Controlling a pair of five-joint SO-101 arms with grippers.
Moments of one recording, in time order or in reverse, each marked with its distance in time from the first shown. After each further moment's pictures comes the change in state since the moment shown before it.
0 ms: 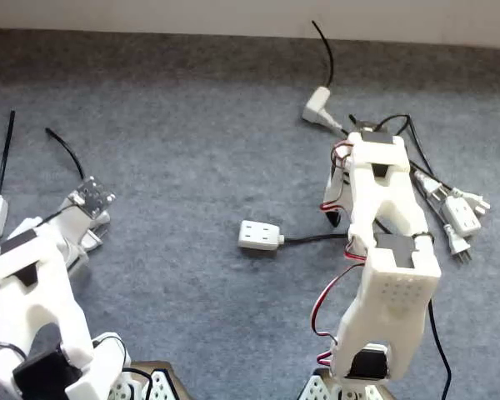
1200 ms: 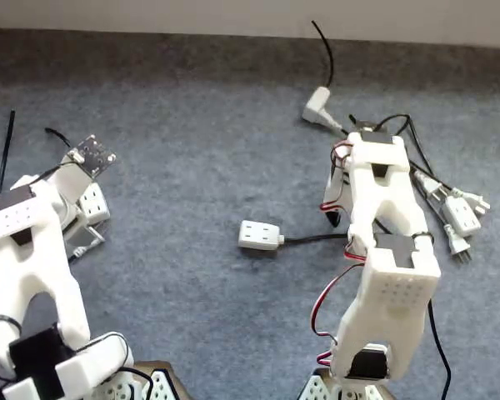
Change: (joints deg) left arm 5.6 6.1 -19.0 11.3 3.2; right arm -0.1 0.0 0.0 -0.1 0.0
